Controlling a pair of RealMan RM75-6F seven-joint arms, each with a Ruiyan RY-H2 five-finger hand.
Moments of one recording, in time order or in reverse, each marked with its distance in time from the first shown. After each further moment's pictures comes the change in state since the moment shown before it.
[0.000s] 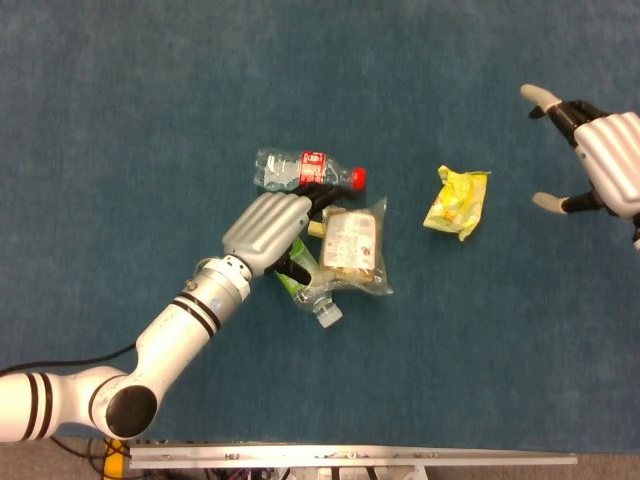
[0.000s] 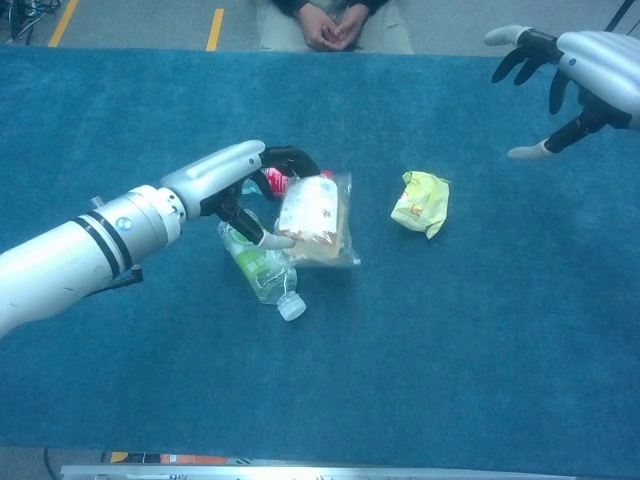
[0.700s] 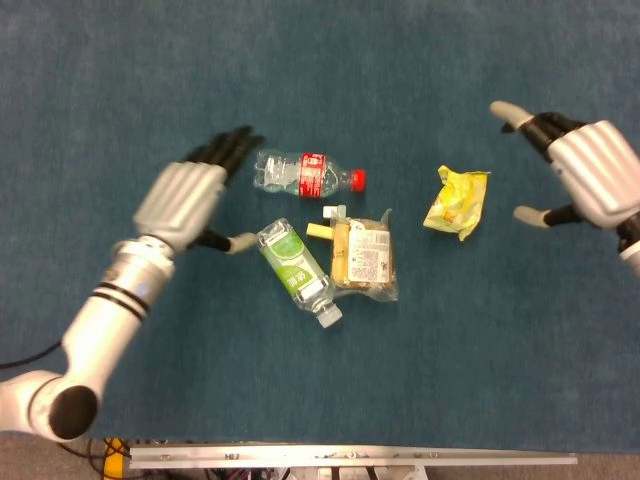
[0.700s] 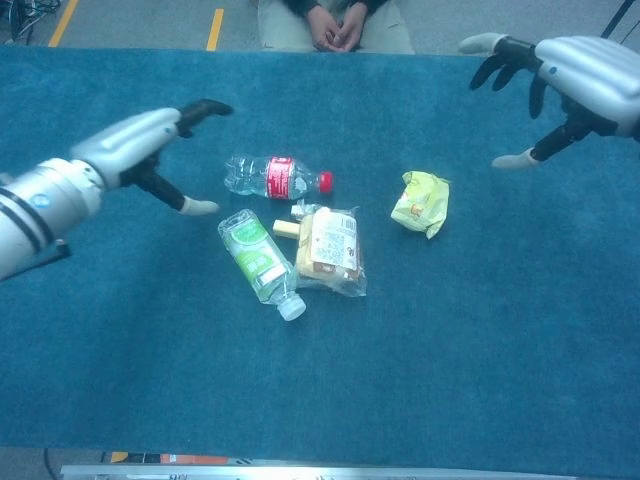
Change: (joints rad) left arm 0.075 0.185 0.048 -0.027 0.005 0.140 0.054; right arm 0.019 0.008 -0.022 -0.015 -0.122 -0.009 0.029
